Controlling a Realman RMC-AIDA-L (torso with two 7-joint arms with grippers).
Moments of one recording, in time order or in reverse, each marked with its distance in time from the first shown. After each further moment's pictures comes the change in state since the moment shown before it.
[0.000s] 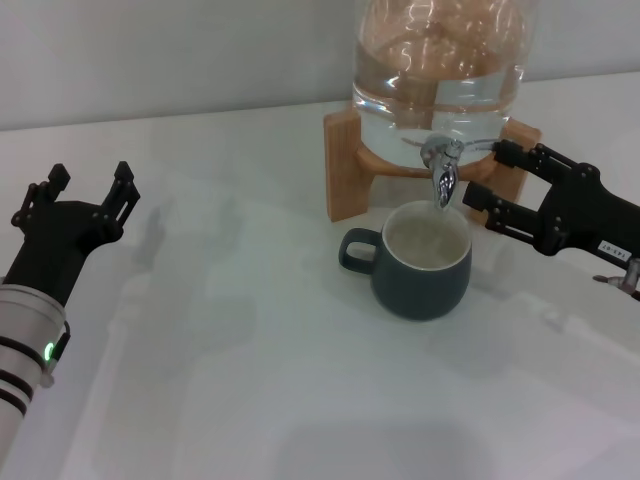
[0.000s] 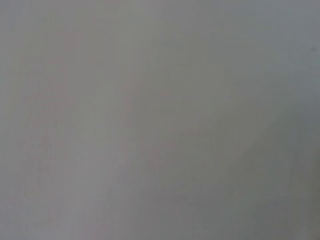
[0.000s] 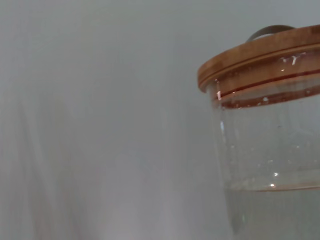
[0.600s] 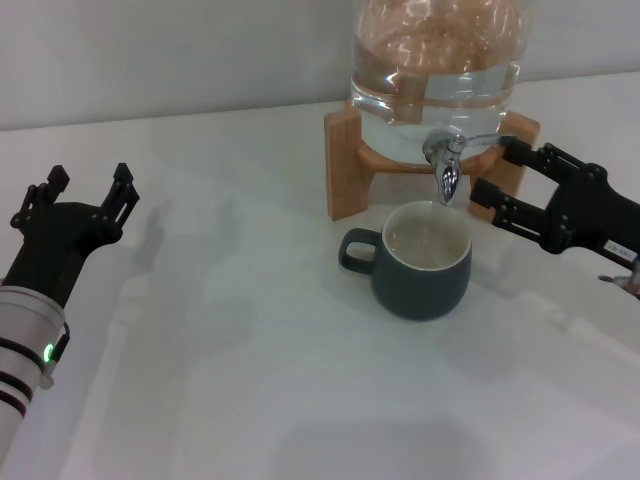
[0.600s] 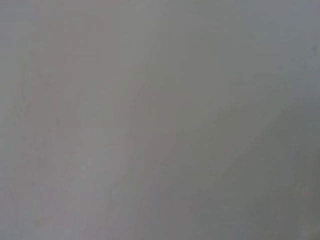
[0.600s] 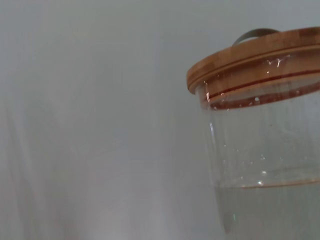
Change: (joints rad) left arm 0.003 0.000 0.000 0.000 0.001 0.000 -0.002; right arm -0.010 0.001 0.000 0.003 0.019 -0.011 0.002
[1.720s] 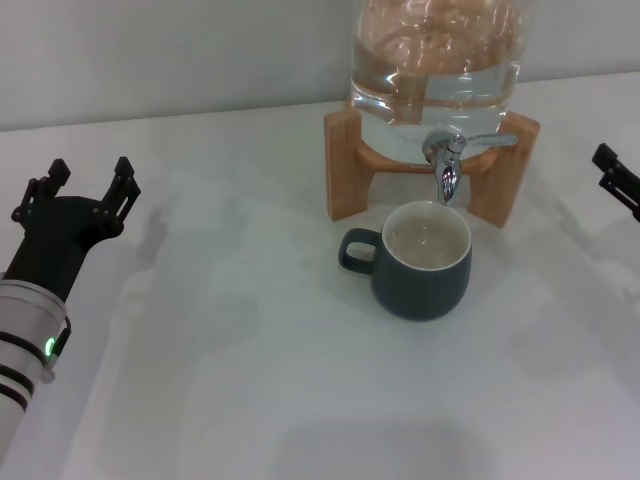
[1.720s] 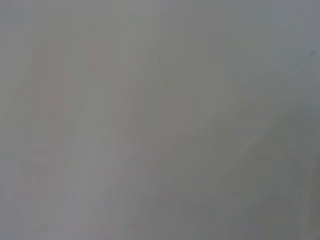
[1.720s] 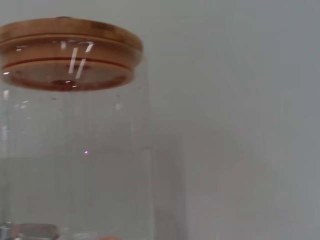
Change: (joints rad) left arm -0.010 0.000 -0.003 0.002 -0.004 0.001 0.006; right arm -0.050 0.001 0.233 0.151 0.169 -0.183 -0.292
